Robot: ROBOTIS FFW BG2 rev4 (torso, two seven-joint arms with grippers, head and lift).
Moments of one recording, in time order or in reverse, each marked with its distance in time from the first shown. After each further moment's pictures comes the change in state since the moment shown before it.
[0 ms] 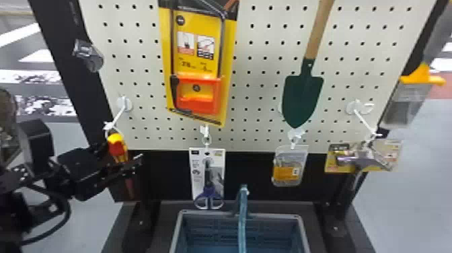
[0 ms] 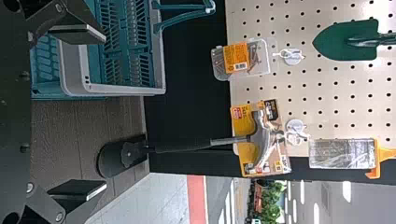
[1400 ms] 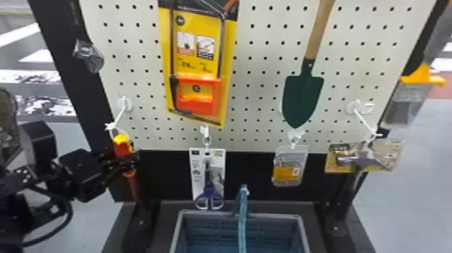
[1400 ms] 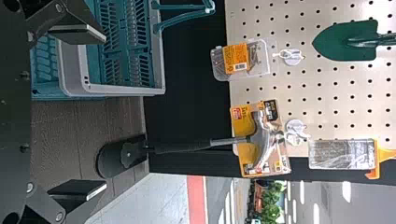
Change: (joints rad) left arm 0.011 -0.006 -0.009 -0.011 -0.020 -0.015 0.009; right arm -0.002 0.000 0.000 0.000 0.000 0.000 0.001
